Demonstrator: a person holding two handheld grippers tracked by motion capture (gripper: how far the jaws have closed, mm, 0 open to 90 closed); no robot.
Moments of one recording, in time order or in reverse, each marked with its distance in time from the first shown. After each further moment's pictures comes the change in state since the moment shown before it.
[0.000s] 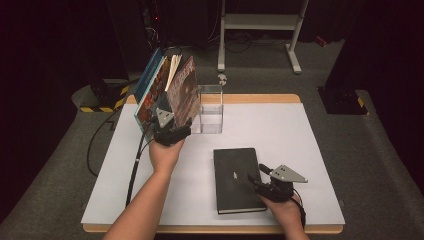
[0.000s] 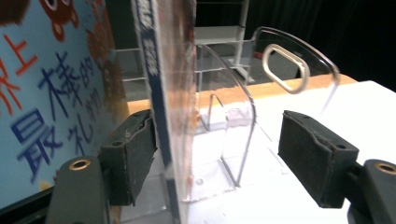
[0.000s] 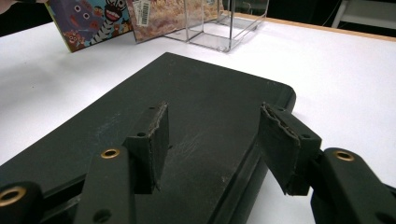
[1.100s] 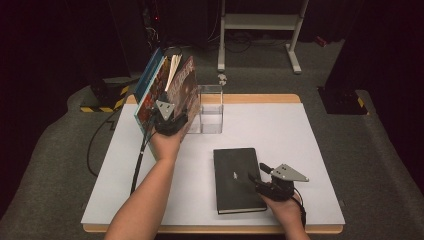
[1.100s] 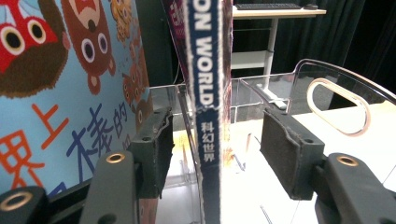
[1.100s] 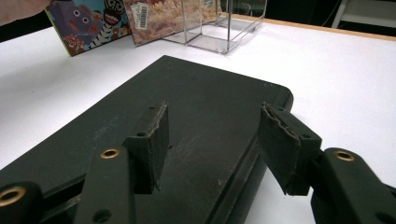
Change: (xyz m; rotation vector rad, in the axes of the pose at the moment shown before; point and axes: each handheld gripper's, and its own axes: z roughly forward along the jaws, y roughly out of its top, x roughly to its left) left arm 0.010 0.007 0.038 -0.144 0.083 0.057; right arm -0.003 0.001 0.000 -0.005 0.004 0.013
